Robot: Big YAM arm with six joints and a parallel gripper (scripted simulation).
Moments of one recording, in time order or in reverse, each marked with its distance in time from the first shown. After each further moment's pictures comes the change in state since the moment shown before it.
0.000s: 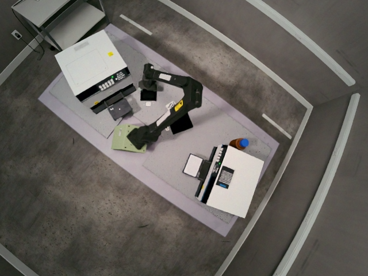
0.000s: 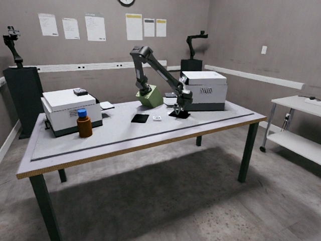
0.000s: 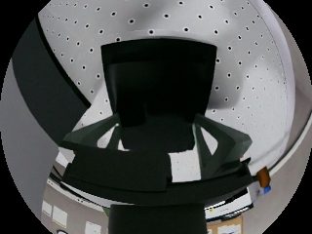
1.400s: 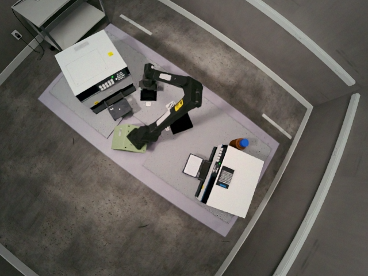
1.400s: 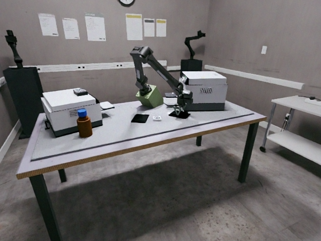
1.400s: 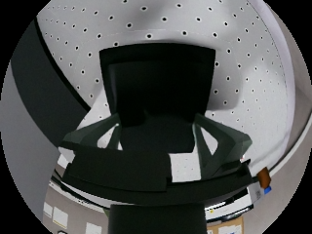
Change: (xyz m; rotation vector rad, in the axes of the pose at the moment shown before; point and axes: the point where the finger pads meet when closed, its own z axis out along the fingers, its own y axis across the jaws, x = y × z) arm -0.005 -0.001 0.002 0.000 -0.010 0.006
